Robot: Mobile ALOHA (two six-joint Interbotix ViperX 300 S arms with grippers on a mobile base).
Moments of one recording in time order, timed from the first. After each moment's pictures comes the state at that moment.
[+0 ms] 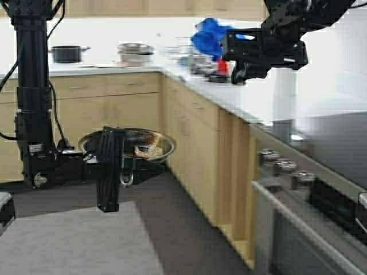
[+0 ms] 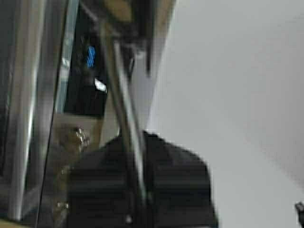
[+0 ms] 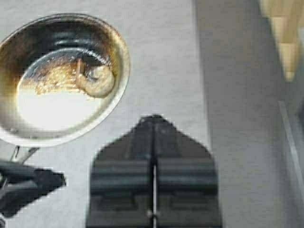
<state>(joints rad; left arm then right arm) -0.34 0.90 0.78 0.62 -1.53 -1.61 0.57 -0.08 0.92 0.24 -0.29 0.00</state>
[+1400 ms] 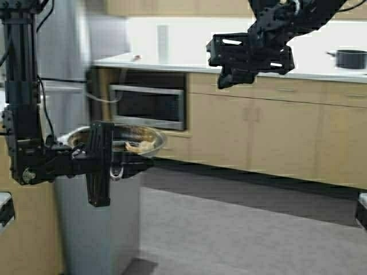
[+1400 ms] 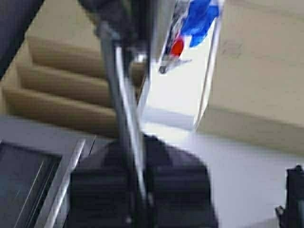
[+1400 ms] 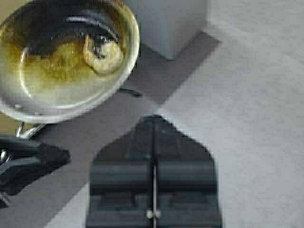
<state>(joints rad) -0.29 0.87 0.83 0.63 -1.56 -1.61 0.64 -0.04 0.89 0.24 -0.29 0.00</state>
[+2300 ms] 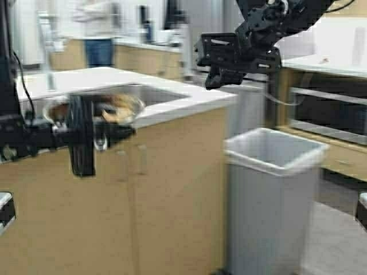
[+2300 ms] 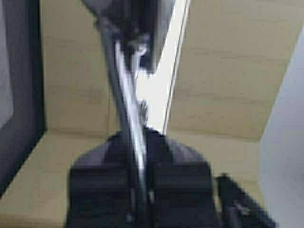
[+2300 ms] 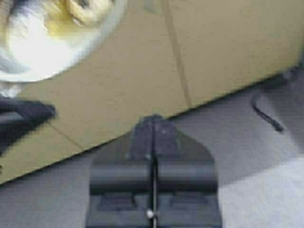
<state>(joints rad) -0.17 0.69 0.91 0.70 -1.59 -1.60 0.68 -0.02 0.86 0.25 -0.28 0.02</state>
